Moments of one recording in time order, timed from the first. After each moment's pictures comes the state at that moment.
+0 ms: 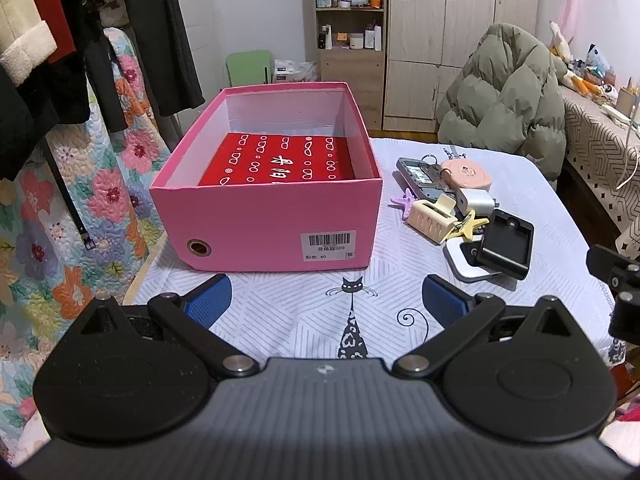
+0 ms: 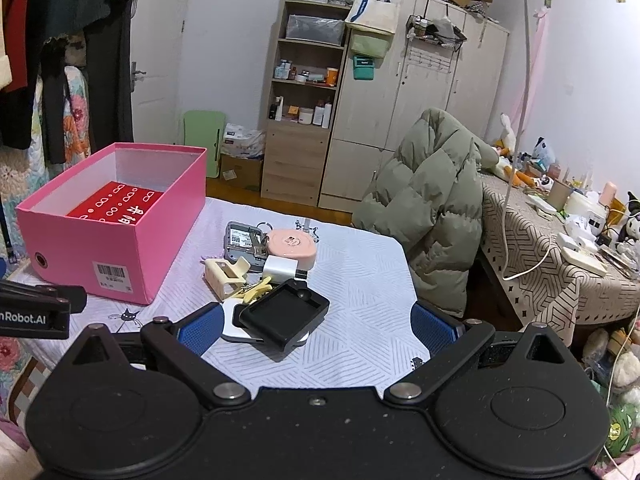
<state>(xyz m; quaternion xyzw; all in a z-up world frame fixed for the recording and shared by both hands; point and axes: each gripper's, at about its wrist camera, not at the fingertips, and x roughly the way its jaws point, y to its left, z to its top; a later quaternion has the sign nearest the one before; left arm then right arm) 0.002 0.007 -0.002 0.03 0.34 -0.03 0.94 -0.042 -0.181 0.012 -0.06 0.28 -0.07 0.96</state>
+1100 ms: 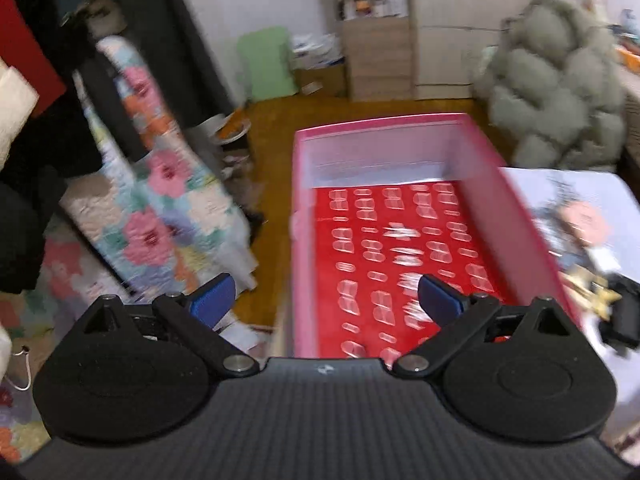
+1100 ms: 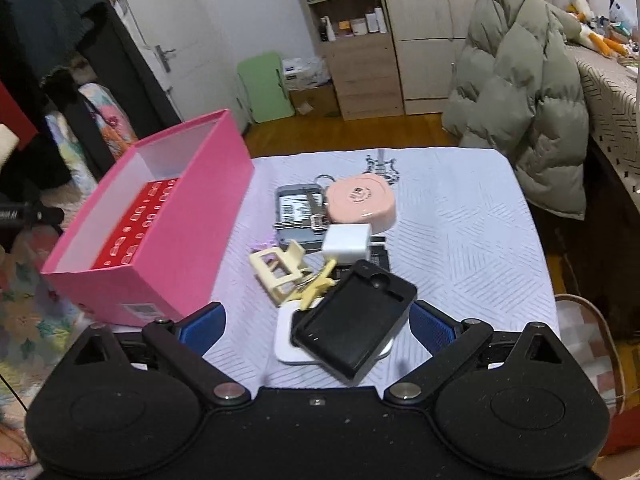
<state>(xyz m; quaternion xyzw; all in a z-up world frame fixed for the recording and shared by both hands) 0.191 0.121 0.051 0.09 0.40 0.00 0.91 0.074 -0.233 -0.023 0.12 0.40 0.07 0.91</state>
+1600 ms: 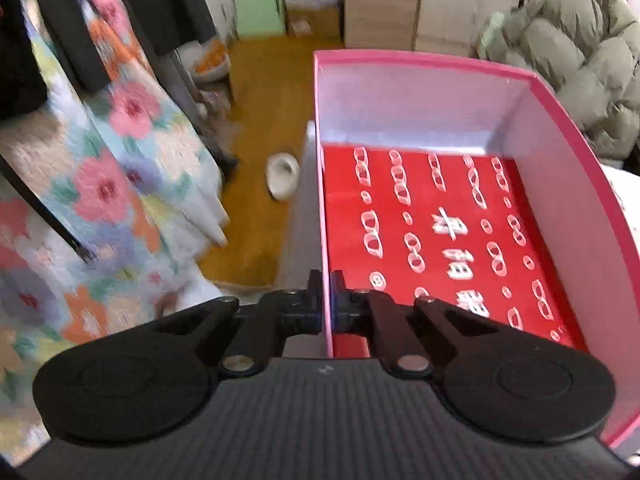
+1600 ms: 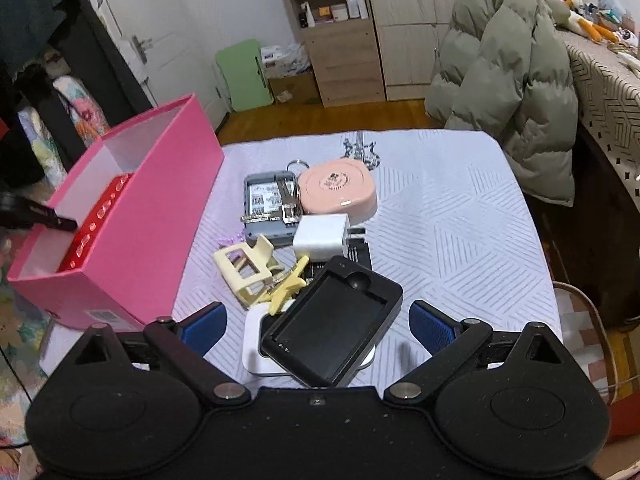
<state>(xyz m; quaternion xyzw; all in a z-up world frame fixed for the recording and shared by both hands) 0.274 0.152 -0.019 0.04 0.46 -0.02 0.89 0.098 -0.239 -0.042 0.11 0.43 0.05 0.90</state>
